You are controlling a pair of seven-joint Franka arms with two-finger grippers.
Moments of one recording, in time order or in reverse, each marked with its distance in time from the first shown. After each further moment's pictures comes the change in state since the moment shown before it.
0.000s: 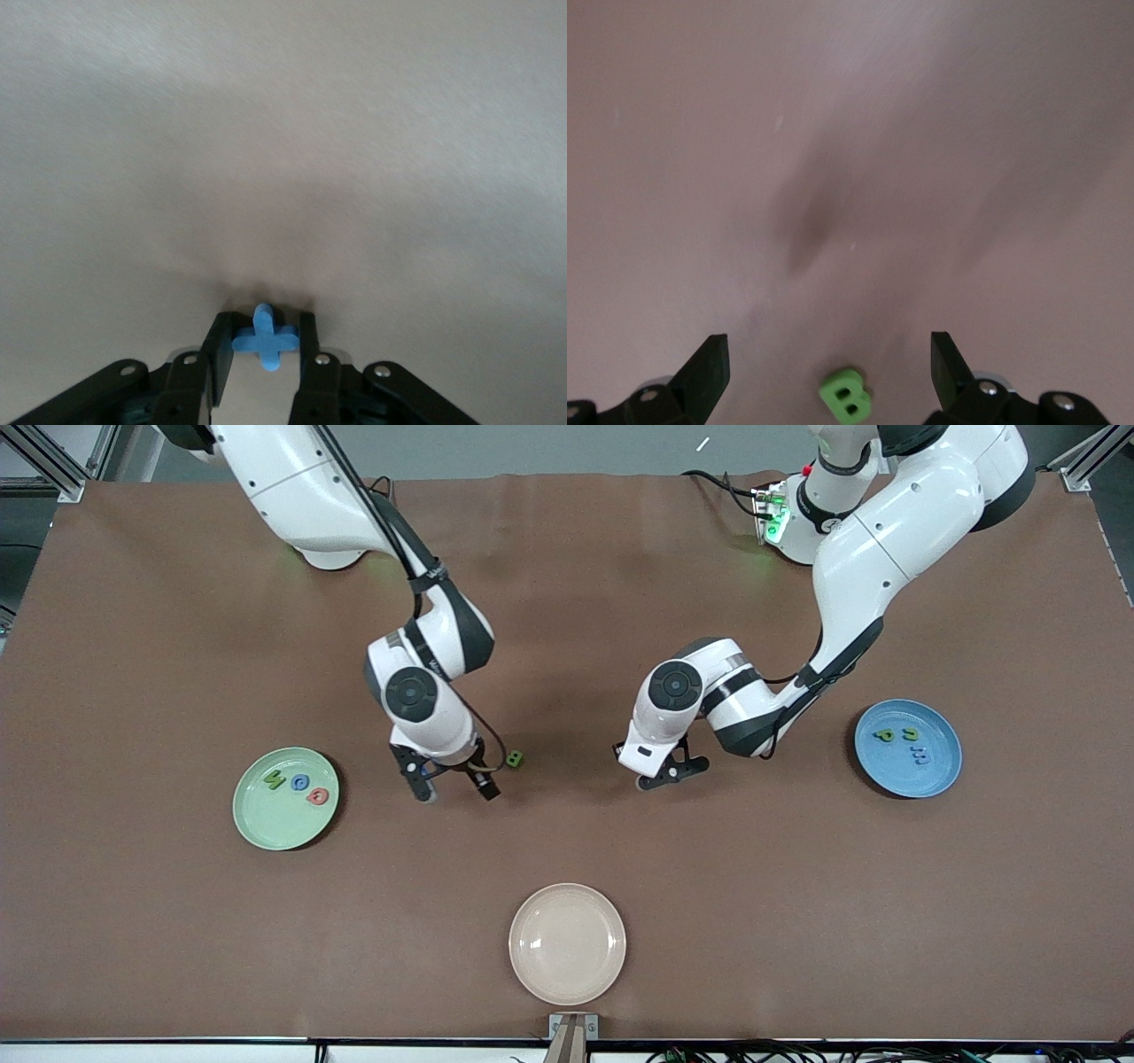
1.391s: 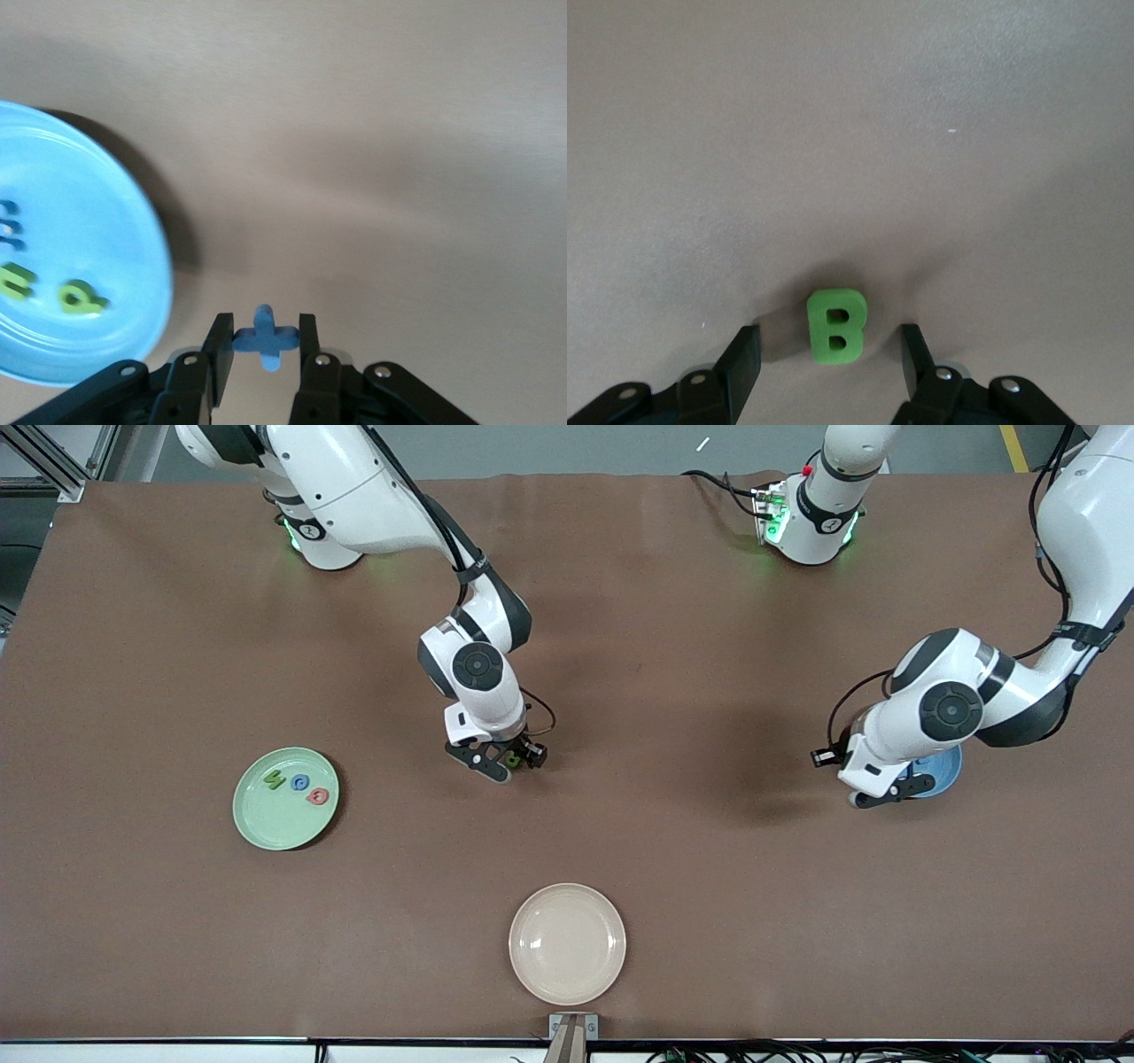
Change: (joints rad) left arm 0.922 -0.067 -0.412 -0.239 0.137 -0.277 0.473; right arm 0.110 0.058 -0.002 -0.032 -0.062 0.129 -0.246
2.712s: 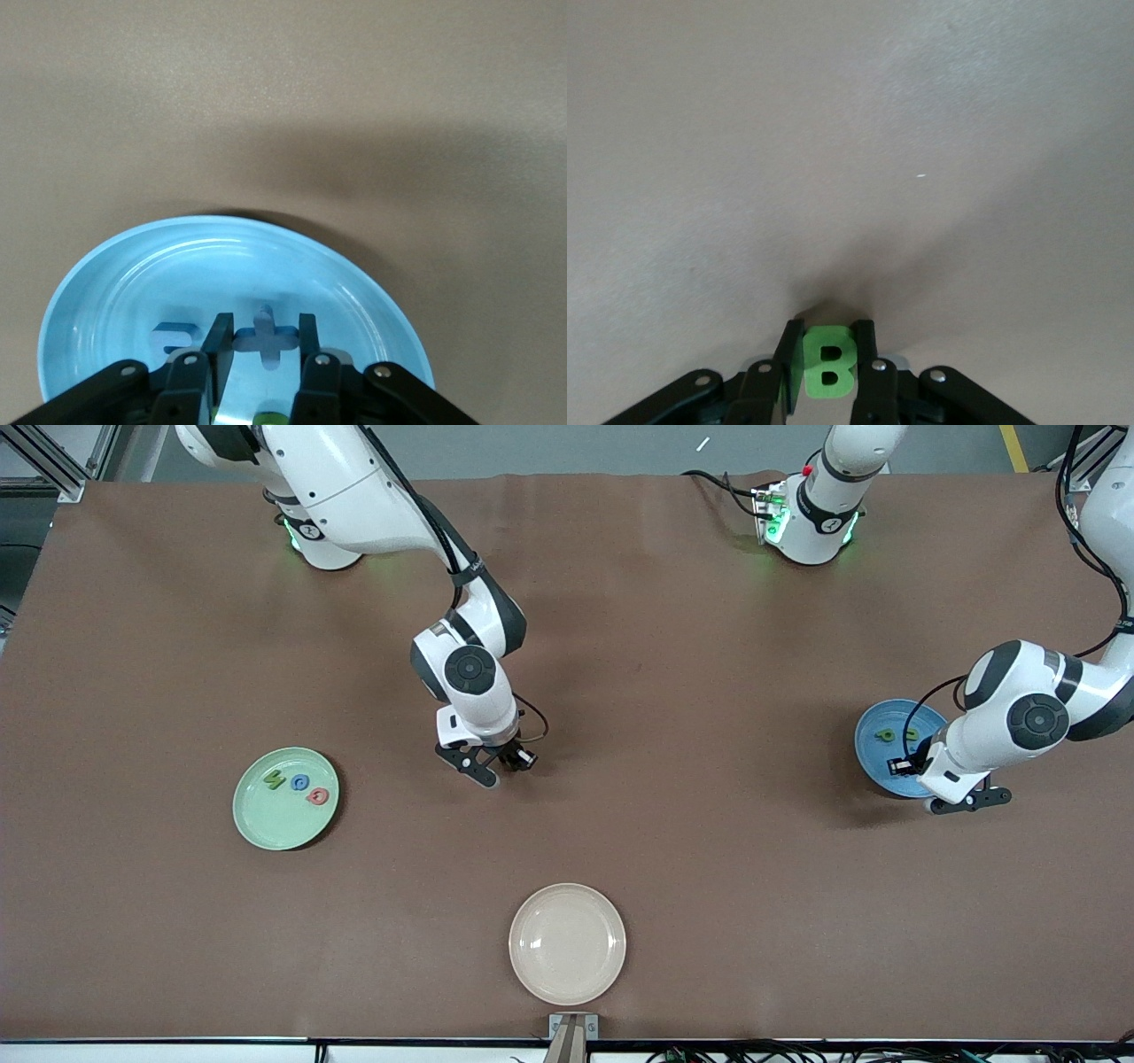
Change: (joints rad) left arm 0.106 0.005 0.169 0.003 0.111 0.133 0.268; right arm -0.004 -0.010 -0.035 0.006 0.000 -0.029 0.036
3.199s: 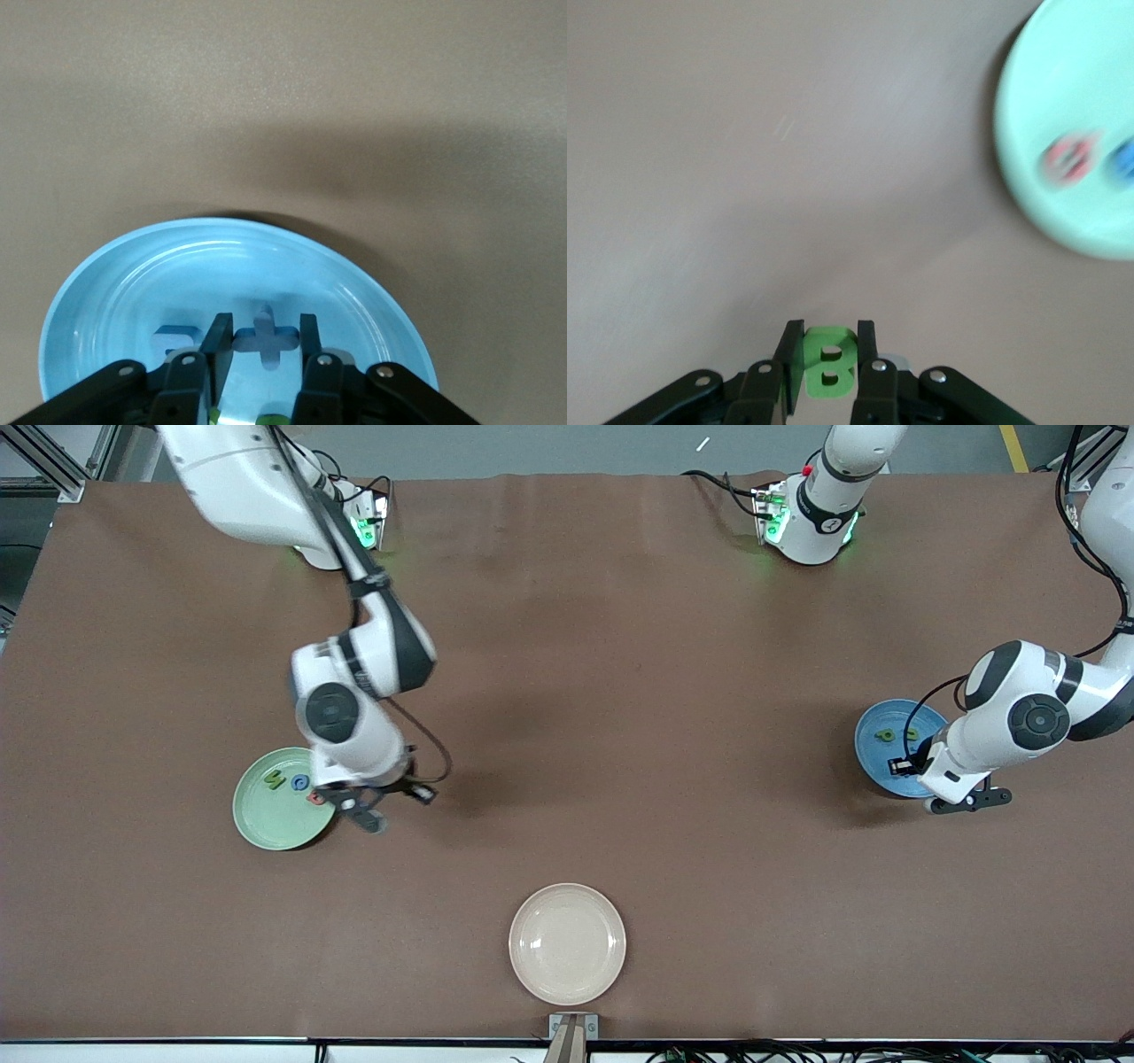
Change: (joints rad) left arm 0.000 0.001 0.002 0.002 0.001 0.003 0.026; right arm -0.303 -0.179 -0.036 0.036 0.000 -0.270 -0.353
